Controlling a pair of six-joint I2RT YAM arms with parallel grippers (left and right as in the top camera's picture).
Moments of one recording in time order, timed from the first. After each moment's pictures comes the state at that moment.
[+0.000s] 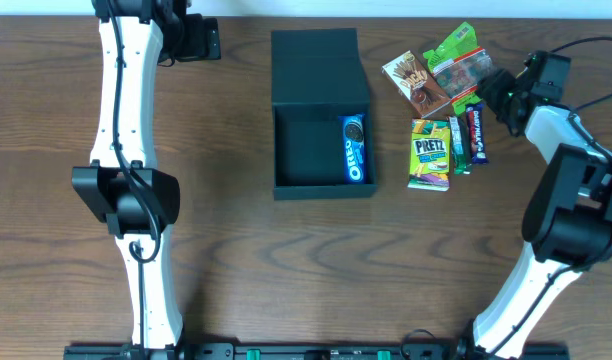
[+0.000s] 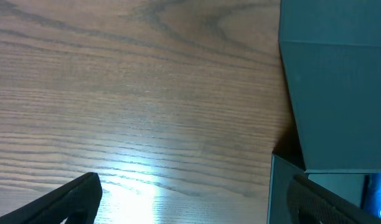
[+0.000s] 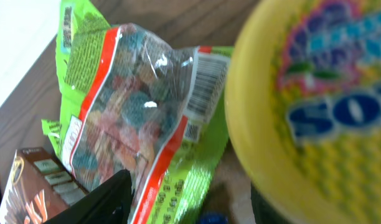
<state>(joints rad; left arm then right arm) -0.04 2.35 2.62 -1.44 0.07 -0.11 -0.28 2.19 1.48 -0.13 -0.21 0.54</state>
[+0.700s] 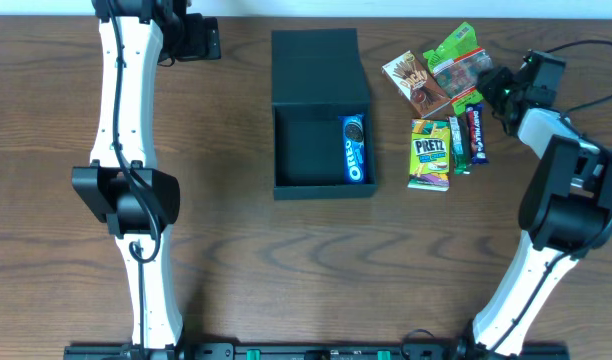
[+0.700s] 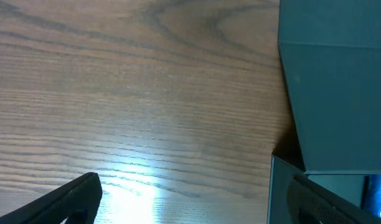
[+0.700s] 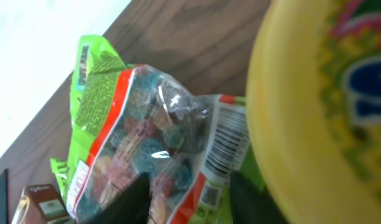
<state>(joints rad) -0.04 2.35 2.62 -1.43 0.07 -0.11 -0.28 2.28 1.50 0.07 -0.25 0.58</state>
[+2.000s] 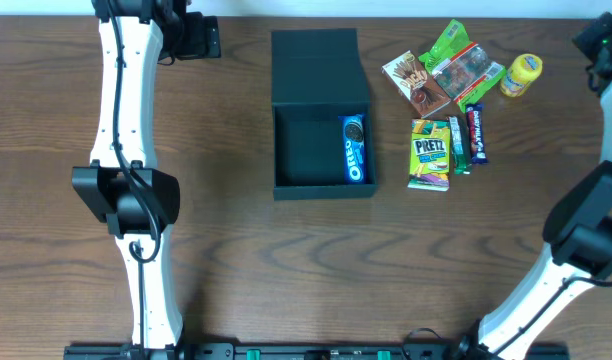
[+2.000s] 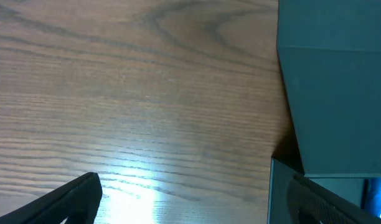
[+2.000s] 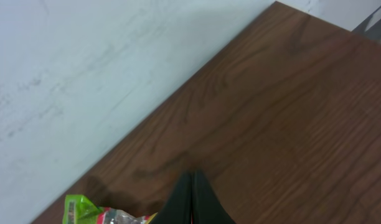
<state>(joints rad) -0.04 2.35 2.62 -1.42 0.07 -0.11 -0.44 2.19 1.96 -0.38 -0.04 0.44</state>
